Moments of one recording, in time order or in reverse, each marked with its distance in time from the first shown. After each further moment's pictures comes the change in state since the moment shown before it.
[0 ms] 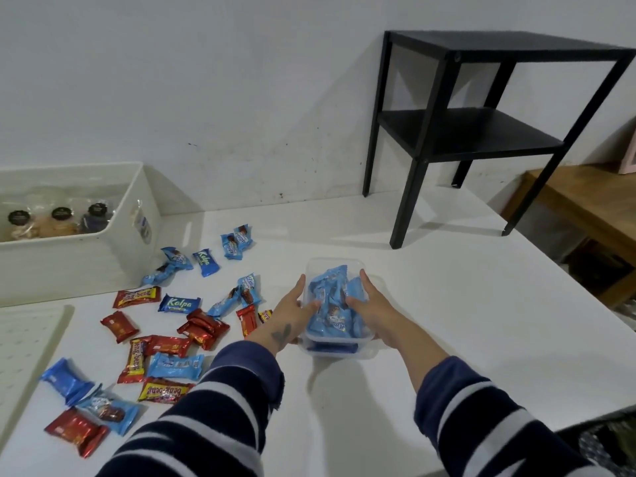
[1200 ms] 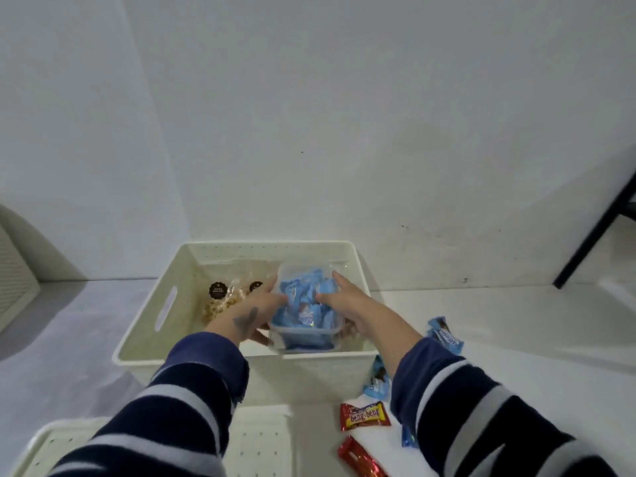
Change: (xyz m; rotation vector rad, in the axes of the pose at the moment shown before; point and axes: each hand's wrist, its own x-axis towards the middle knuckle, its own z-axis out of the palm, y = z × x) left_hand 0.050 0.003 -0.540 0.053 0.189 -0.067; right_hand 0.115 -0.309 0.448 -0.126 -0.192 -0.092
